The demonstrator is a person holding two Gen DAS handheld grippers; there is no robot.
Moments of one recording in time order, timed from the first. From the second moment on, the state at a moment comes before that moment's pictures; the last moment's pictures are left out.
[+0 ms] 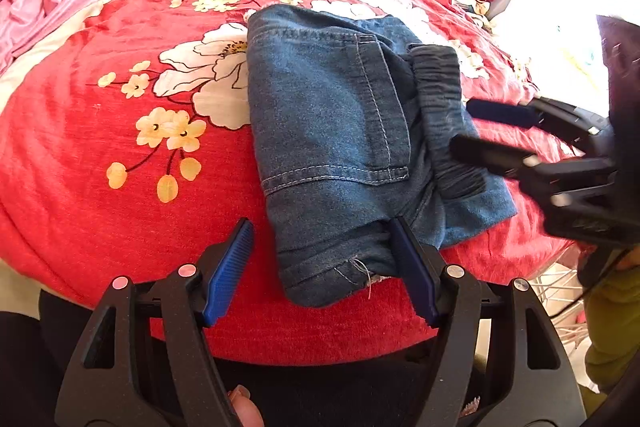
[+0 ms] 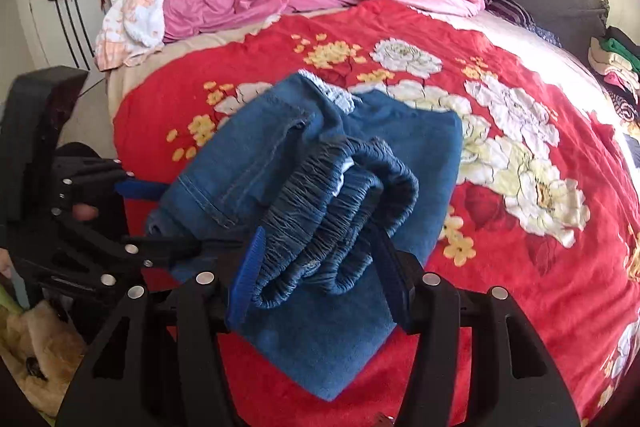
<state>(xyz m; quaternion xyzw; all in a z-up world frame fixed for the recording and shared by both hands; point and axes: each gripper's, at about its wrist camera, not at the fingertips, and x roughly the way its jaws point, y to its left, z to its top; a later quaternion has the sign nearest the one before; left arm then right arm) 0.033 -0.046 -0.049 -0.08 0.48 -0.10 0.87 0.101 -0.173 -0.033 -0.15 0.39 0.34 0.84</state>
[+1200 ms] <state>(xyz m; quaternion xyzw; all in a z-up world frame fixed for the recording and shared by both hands) 0.019 -0.025 0.015 -0.07 0.40 -0.07 0.91 0.092 -0.240 0.032 -0.03 0.31 0.30 0.90</state>
